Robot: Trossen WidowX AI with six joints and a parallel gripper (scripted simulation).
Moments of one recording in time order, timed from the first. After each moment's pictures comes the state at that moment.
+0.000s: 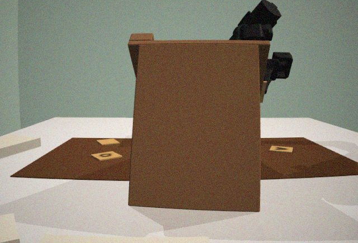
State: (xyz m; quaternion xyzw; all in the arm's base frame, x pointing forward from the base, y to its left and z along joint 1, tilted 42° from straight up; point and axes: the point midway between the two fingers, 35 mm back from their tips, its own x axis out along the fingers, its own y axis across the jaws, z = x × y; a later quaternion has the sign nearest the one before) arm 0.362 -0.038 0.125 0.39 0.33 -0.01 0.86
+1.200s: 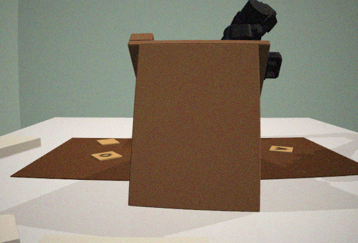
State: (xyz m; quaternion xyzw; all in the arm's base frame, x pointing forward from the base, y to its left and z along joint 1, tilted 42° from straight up) arm 0.356 -0.054 0.110 0.39 0.32 0.00 0.86
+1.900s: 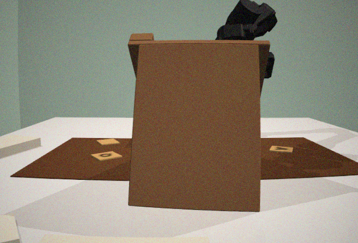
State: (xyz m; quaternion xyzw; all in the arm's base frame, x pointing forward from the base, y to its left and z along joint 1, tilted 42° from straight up) arm 0.352 -0.065 0.099 0.39 0.32 0.00 0.86
